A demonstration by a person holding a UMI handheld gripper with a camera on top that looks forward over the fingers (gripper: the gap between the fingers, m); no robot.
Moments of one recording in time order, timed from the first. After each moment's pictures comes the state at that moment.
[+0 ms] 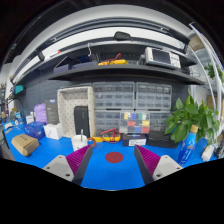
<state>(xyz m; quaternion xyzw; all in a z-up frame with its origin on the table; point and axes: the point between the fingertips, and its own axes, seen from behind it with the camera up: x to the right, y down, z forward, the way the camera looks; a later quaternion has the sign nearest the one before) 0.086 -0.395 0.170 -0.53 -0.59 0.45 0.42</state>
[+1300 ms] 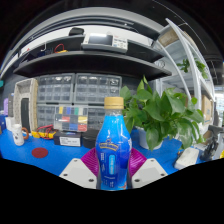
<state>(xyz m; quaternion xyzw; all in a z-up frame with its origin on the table) 0.018 -0.105 0.099 -0.57 -0.49 0.39 0.53</state>
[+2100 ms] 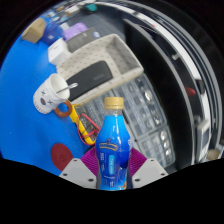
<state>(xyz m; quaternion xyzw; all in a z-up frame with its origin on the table) -0.102 -0.373 0.130 -0.16 -0.75 0.14 0.63</state>
